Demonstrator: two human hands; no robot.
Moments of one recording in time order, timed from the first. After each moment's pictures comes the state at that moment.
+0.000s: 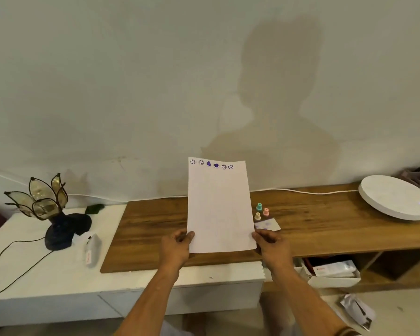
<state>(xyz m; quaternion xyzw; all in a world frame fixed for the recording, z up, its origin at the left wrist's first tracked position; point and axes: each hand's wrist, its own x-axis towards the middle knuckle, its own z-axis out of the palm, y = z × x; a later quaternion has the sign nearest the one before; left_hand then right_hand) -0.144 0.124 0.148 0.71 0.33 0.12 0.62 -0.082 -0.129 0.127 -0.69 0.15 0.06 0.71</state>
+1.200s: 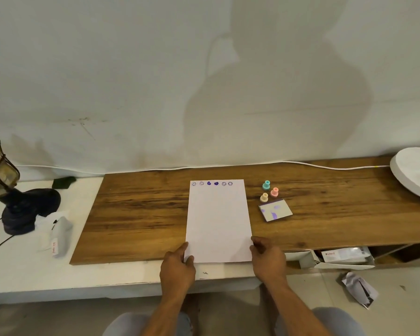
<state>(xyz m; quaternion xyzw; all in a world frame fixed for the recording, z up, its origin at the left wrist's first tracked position) -0.123 0.112 -0.007 0.84 0.38 0.02 0.39 -0.045 -0.107 -0.007 -0.89 0.11 0.08 0.43</state>
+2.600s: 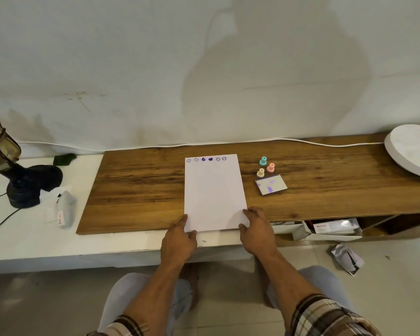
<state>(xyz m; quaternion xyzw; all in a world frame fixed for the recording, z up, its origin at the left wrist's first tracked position) -0.134 0.116 -0.014 0.90 0.30 -0.06 0.30 -0.056 -0.105 -0.008 -0.96 -0.03 0.13 0.26</state>
